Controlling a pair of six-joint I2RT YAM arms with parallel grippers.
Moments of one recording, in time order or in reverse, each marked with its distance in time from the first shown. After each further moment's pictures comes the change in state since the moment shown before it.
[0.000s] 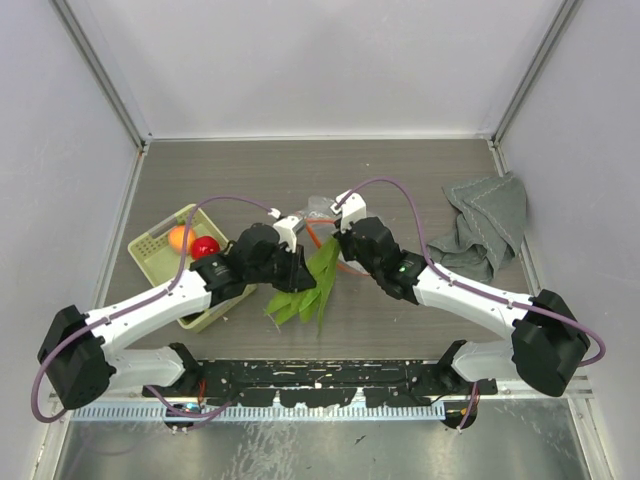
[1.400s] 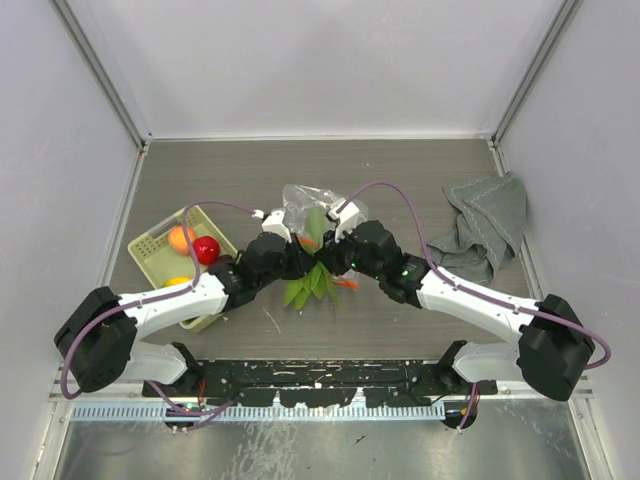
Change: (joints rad) left arm -0.003 0.134 -0.129 0.398 -0.354 -0.216; right arm 0.016 -0.029 -0.010 -0.005 -0.377 0.197
